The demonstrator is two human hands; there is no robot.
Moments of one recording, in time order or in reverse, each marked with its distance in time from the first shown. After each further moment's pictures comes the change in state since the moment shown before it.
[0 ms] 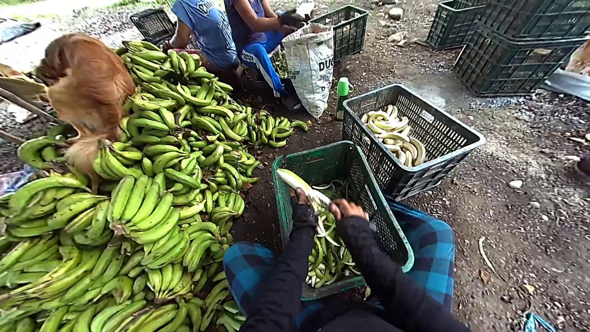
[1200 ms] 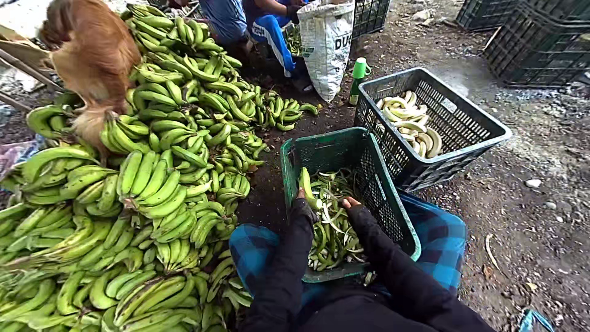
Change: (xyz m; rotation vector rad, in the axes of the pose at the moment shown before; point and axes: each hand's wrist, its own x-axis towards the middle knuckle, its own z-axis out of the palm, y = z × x) left_hand -0.024 -0.040 -0.034 0.505 0.081 -0.030; right_hand 0.045 0.071 0.064 0.301 -0.179 -0.044
